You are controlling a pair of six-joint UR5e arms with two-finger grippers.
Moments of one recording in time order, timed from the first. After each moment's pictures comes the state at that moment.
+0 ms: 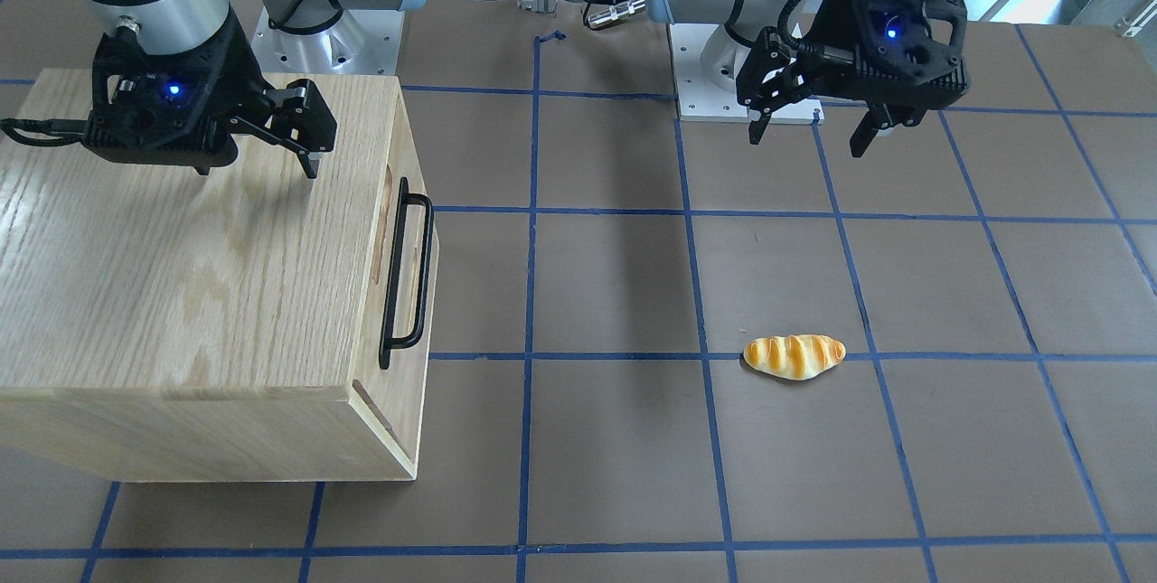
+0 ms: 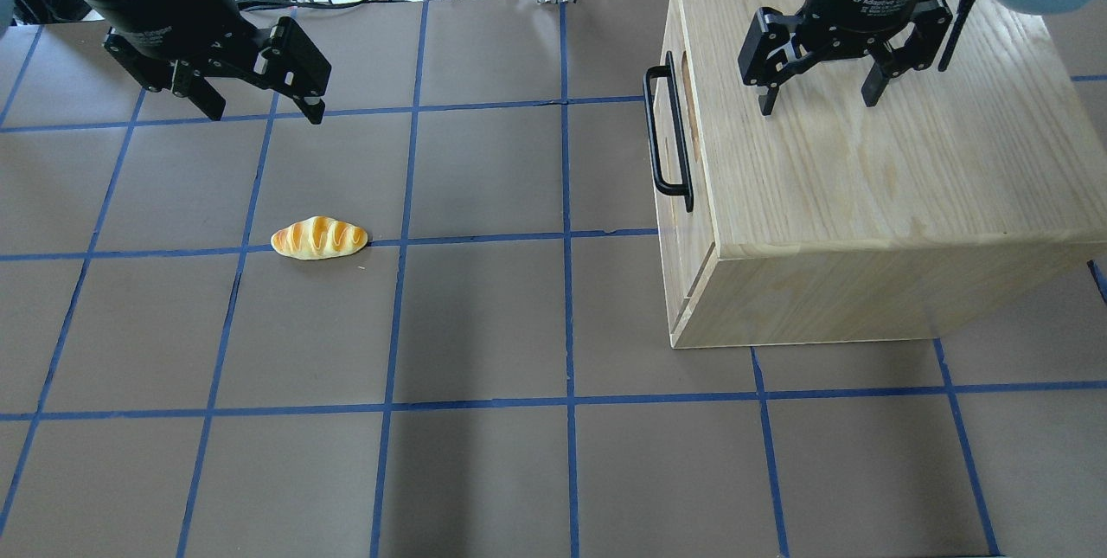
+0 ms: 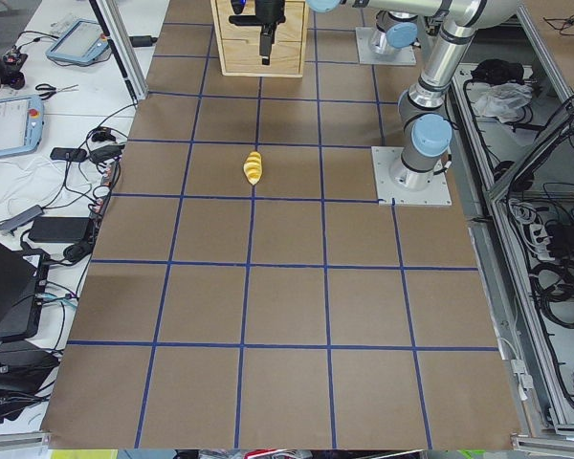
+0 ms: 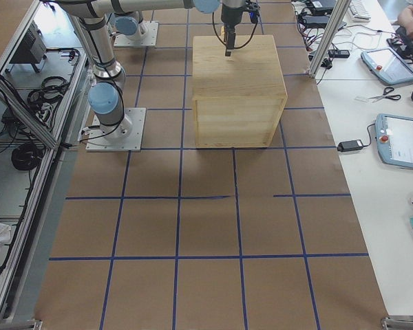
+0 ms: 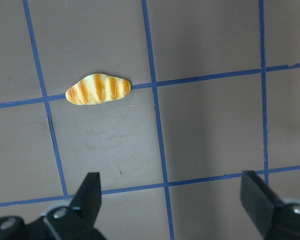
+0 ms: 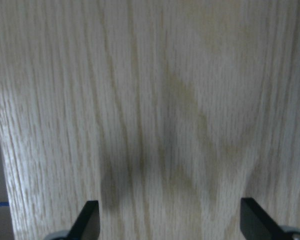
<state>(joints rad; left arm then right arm) -1.55 -1.55 -1.48 -1.63 1.55 0.13 1.60 -1.49 1.43 -1.47 -1.61 0.02</state>
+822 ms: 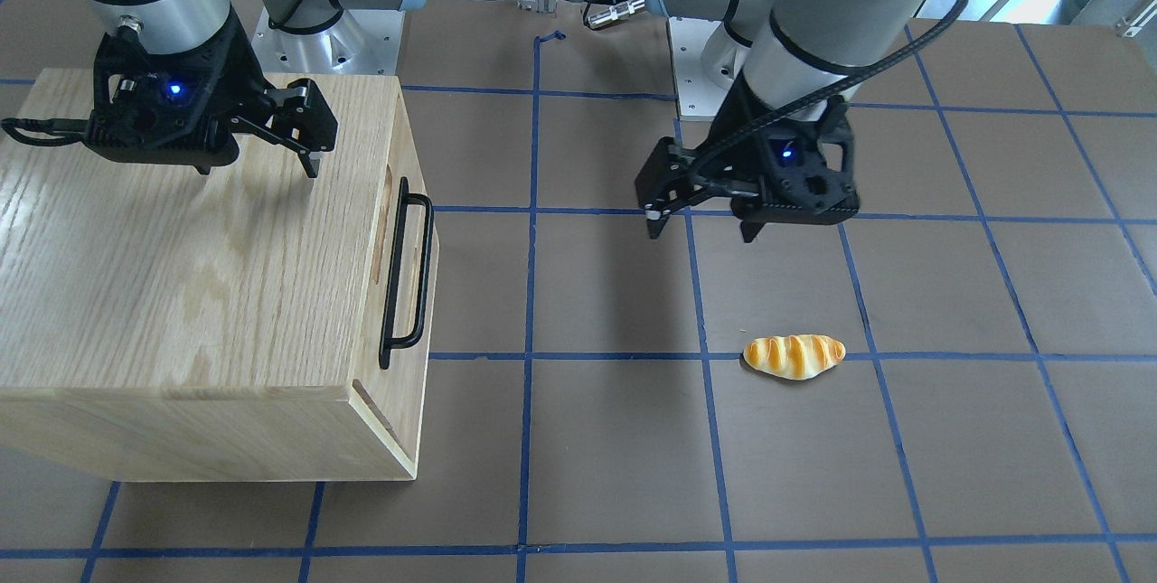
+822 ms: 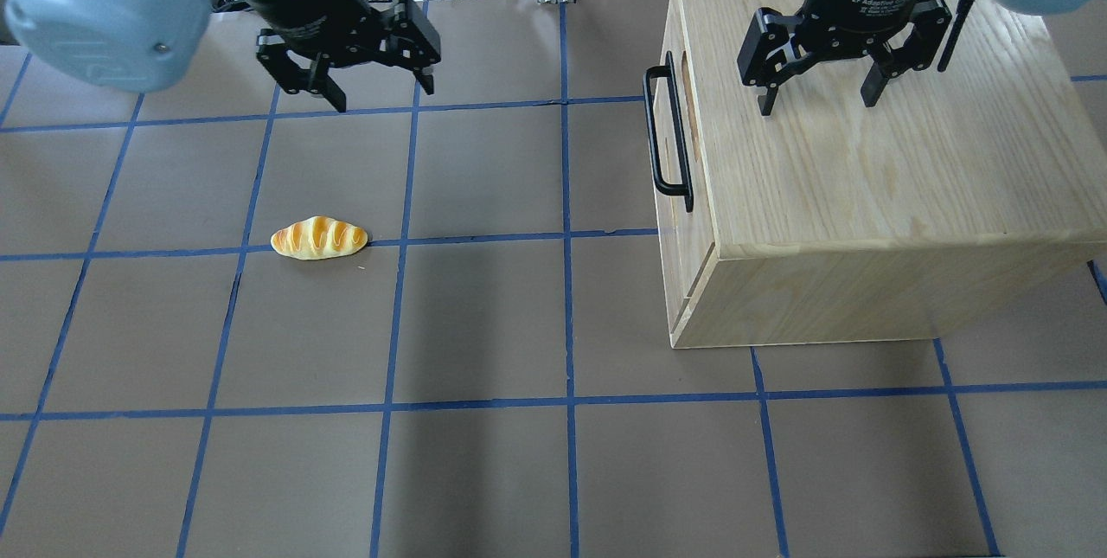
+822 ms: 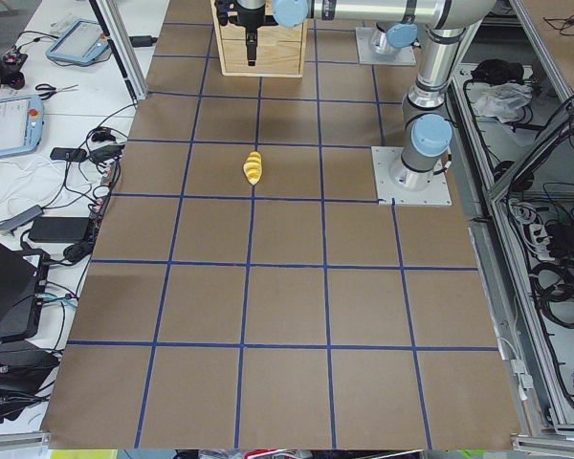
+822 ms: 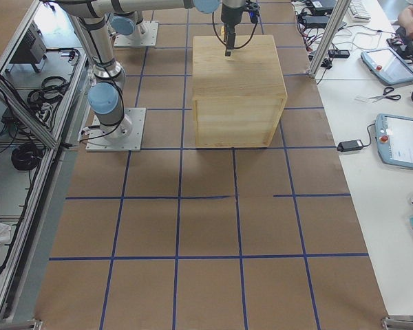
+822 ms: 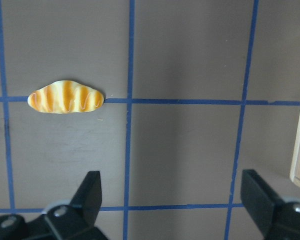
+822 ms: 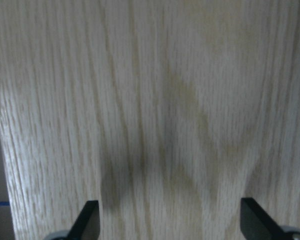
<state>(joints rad) -1.68 -1.73 -1.47 -1.41 1.39 -0.21 1.60 -1.49 1.43 -1.47 -1.61 0.02</state>
